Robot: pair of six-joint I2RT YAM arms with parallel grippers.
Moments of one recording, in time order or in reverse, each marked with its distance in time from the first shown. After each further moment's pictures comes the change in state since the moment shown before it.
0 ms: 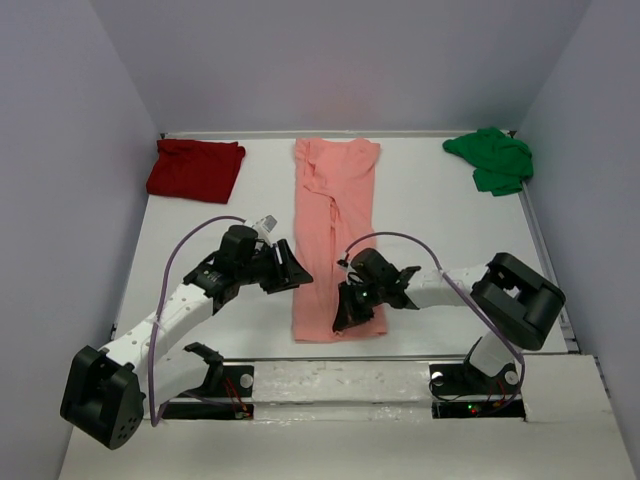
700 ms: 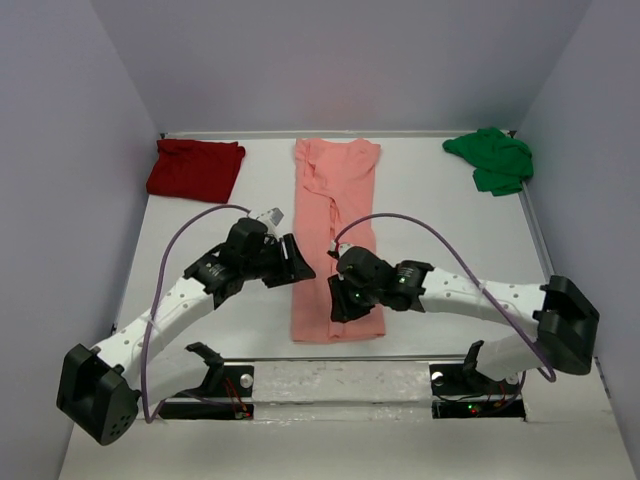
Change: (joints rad) left arm -0.084 0.009 0.122 -0.127 -0.124 0.041; right arm 0.192 -0.167 0.251 -0.430 0.423 -0.082
